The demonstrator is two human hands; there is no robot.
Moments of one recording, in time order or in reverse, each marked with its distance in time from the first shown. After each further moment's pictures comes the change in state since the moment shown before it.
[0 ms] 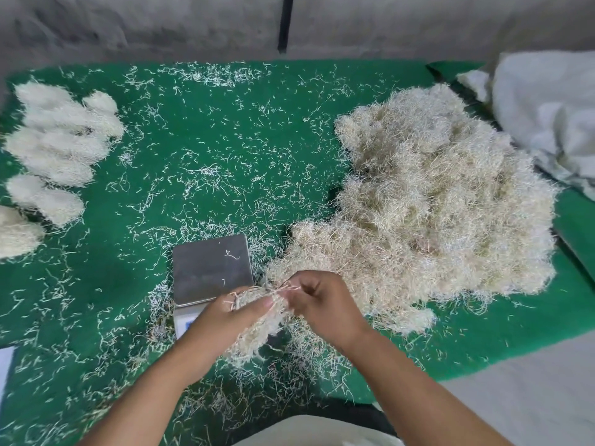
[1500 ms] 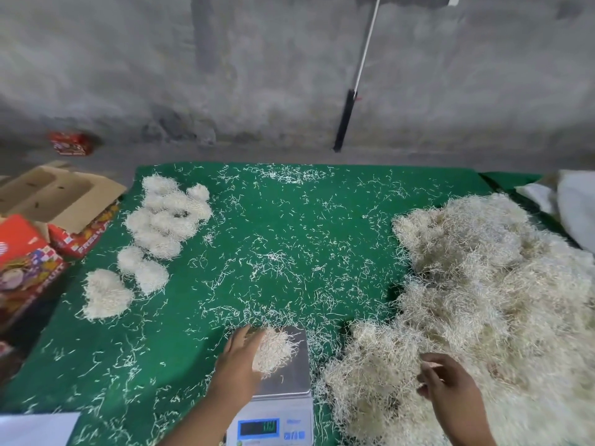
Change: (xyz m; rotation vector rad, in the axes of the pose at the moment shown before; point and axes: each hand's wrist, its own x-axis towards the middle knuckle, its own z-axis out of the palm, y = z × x) left_hand 0.123 -0.054 -0.107 0.734 0.432 0.293; right_hand 0.050 0.044 -0.060 -0.120 0.520 0.248
